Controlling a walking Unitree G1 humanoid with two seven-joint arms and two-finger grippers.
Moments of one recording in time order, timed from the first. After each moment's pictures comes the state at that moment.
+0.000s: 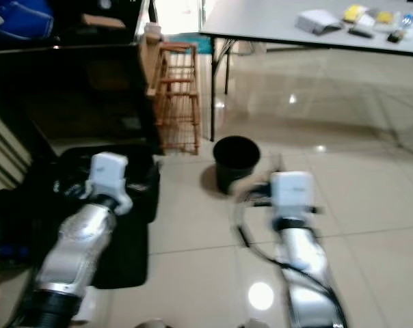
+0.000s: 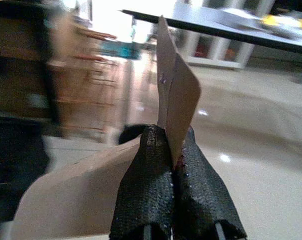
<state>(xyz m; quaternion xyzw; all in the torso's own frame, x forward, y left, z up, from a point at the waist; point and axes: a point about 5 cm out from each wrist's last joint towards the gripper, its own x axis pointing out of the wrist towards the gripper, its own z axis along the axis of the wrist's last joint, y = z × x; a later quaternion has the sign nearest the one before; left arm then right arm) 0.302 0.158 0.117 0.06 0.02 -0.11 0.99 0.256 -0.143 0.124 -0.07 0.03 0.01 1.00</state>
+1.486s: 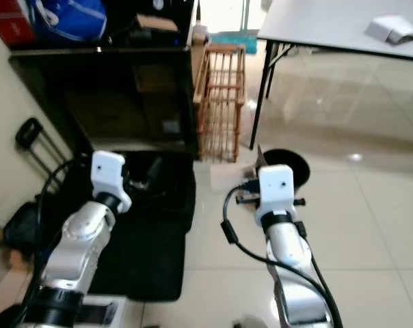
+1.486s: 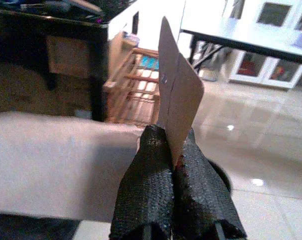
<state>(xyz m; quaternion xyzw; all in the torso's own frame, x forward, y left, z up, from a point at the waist) 0.306 0.143 0.119 0.04 0.00 -0.13 0.99 0.262 -0.135 0.130 -0.07 0.01 0.02 1.00</state>
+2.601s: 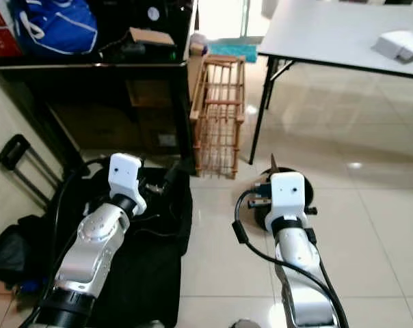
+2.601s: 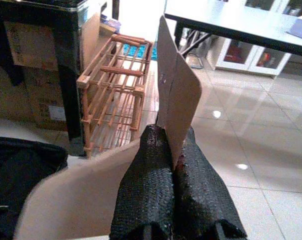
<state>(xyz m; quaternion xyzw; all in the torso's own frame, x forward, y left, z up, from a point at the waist) 0.302 0.124 0.118 0.03 0.00 -0.17 0.99 0.259 -0.150 0.117 -0.07 0.04 -0.01 1.00</state>
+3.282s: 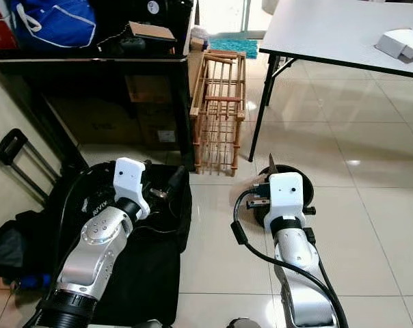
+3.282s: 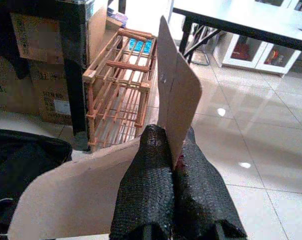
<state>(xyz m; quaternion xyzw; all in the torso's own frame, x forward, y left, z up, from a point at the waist) 0.299 0.119 0.110 0.01 0.03 -0.19 0.98 0.259 -0.149 0.117 -0.07 0.04 -0.01 1.00</state>
